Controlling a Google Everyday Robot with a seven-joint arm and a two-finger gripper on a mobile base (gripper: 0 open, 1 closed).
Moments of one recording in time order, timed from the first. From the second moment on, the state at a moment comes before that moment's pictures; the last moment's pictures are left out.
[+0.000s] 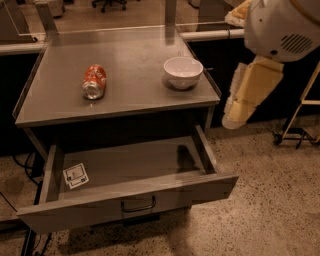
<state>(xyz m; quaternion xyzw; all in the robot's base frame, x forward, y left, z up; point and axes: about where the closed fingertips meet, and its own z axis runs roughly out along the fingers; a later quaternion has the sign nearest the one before) 0.456 -0.120 1.031 -0.66 0.70 -0.06 0.27</state>
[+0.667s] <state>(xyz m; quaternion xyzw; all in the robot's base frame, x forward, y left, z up) 0.503 -0.076 1.028 -0.69 0.66 -0.05 0.28</state>
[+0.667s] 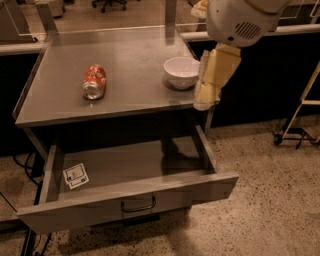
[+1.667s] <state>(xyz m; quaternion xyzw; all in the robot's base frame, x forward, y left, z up) 0.534 -0.043 1.029 -0.72 0.65 -0.03 0.25</state>
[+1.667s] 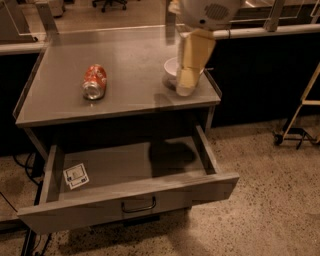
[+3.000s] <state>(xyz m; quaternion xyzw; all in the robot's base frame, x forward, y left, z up) 0.588 0.025 1.017 -0.76 0.62 -0.01 0.21</state>
